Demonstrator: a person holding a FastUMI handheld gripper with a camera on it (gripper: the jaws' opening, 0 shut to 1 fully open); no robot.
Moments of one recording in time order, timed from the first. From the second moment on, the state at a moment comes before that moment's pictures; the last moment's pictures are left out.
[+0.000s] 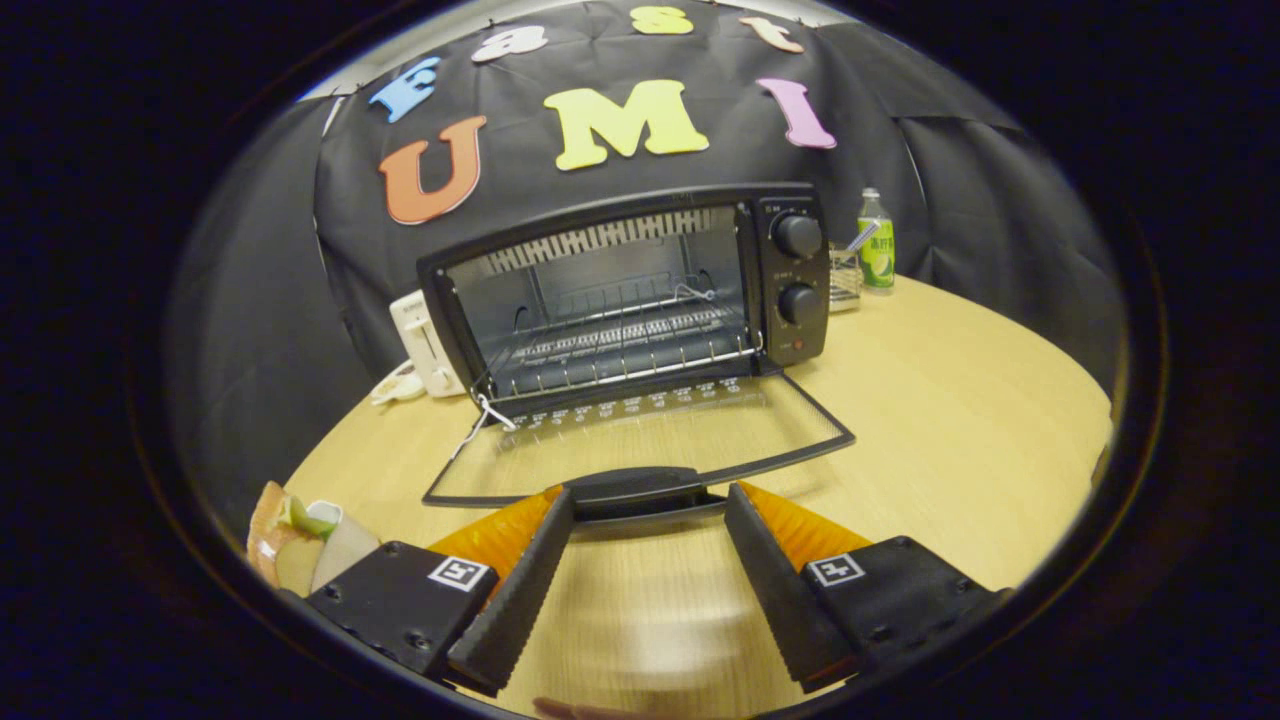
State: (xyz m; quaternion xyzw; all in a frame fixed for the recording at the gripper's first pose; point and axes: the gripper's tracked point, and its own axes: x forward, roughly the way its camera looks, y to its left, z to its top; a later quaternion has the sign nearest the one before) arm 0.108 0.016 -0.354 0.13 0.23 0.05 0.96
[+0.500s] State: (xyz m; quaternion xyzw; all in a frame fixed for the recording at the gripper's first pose) arm 0.065 0.072 -0.288 0.19 0.28 0.19 0.92
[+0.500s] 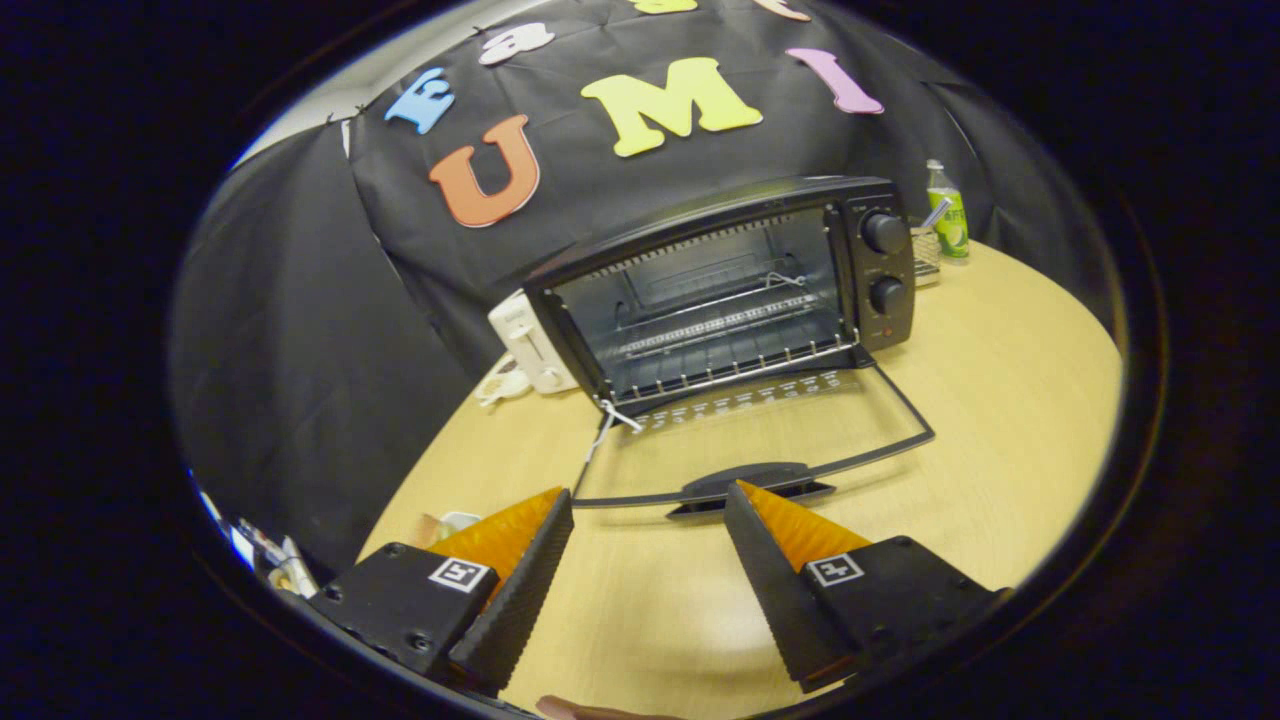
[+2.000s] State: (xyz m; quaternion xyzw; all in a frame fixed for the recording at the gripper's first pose) arm -0.020 0.205 -0.297 0.24 0.62 0.34 0.67
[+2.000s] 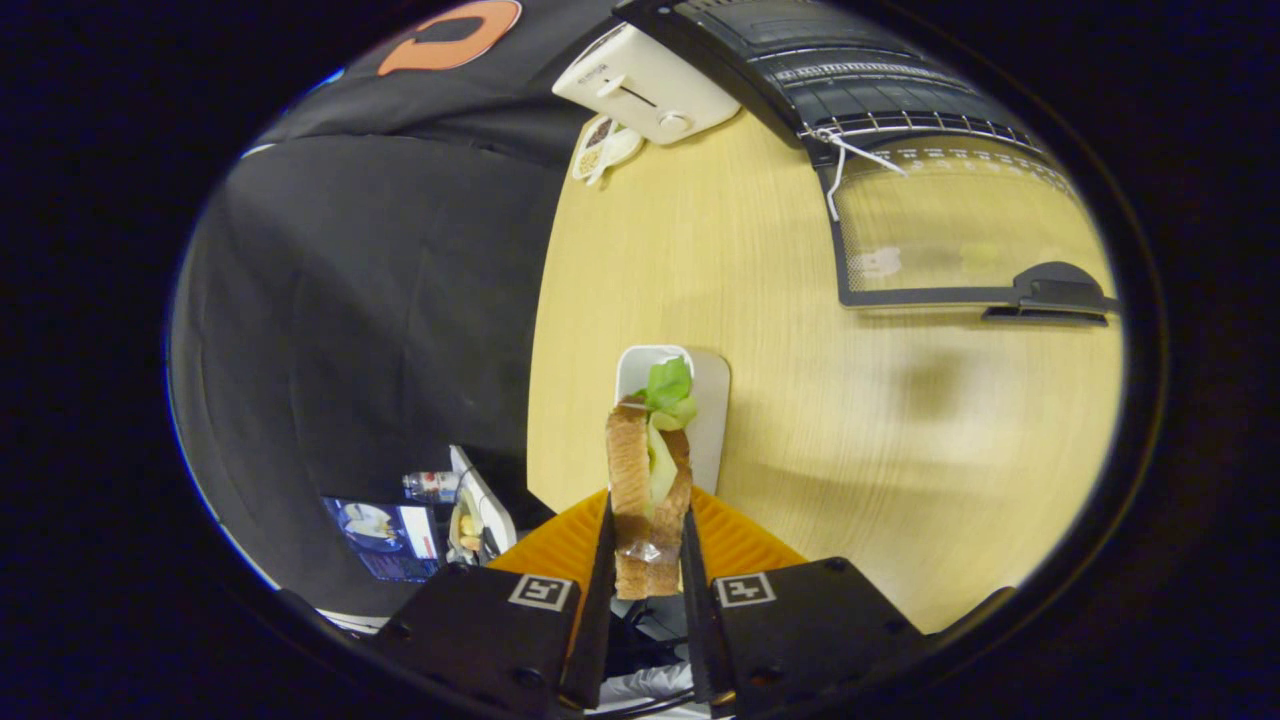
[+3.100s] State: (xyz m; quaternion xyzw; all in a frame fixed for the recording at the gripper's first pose) arm 0.099 0.090 -0.220 0.50 0.23 0.26 0.79
